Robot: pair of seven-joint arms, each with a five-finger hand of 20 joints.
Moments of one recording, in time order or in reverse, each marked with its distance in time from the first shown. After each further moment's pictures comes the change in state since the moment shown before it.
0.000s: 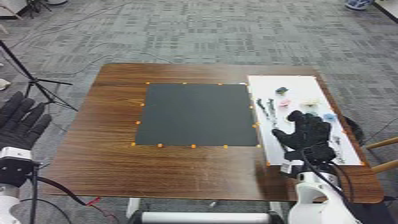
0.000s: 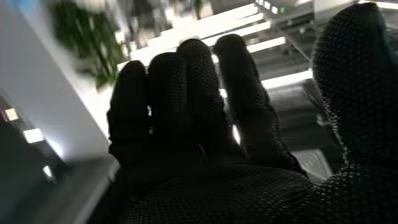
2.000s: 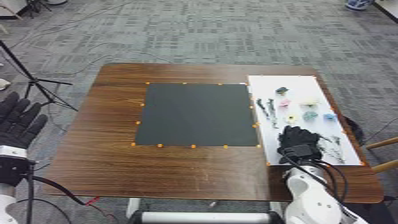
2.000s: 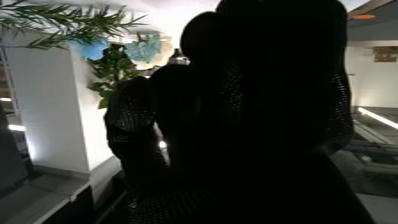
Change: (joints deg) left arm 0.1 0.0 -1.1 -0.1 -2.1 1.0 0.0; right arm 9.0 3.2 -8.0 7.1 3.7 -17.2 7.1
